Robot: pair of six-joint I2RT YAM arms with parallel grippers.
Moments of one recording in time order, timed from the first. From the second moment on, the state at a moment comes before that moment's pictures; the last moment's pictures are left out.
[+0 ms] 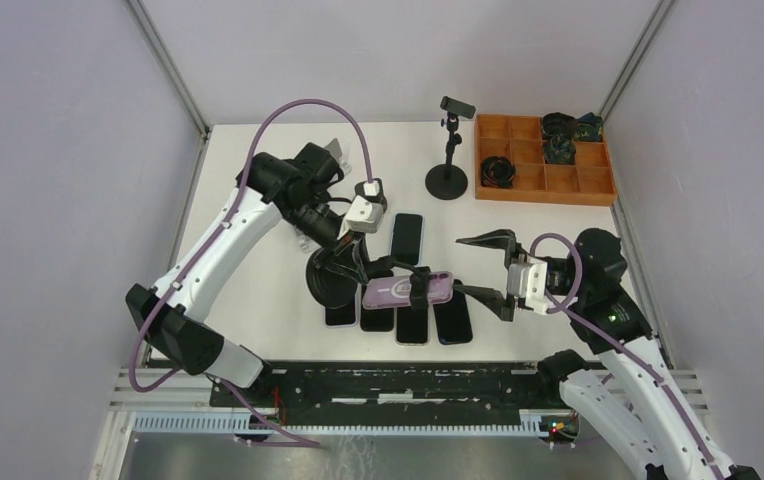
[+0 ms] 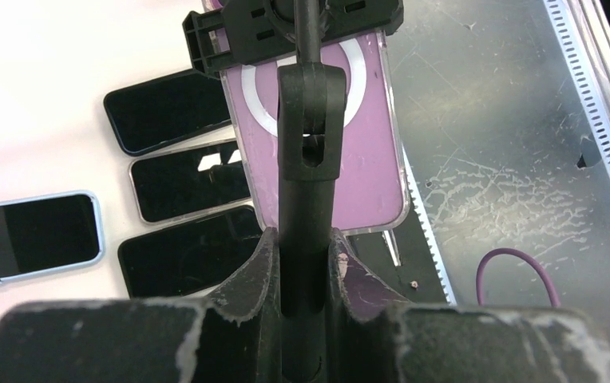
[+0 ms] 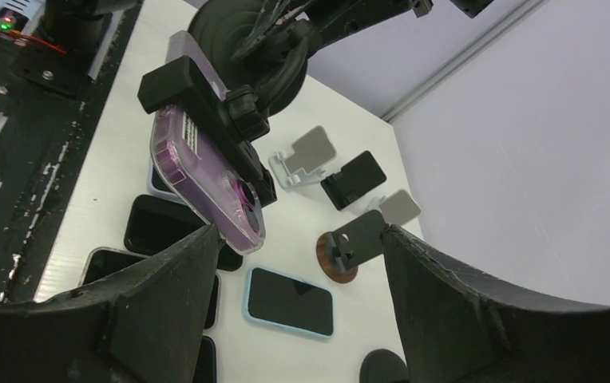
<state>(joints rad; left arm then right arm) -0.56 1.49 1.63 -1.53 1.04 1.12 0.38 0.62 0.72 -0.16 -1.09 -0.71</state>
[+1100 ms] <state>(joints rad) -0.60 1.47 1.69 -1.49 0.97 1.12 0.40 0.59 0.80 -0.40 -1.02 -0.81</state>
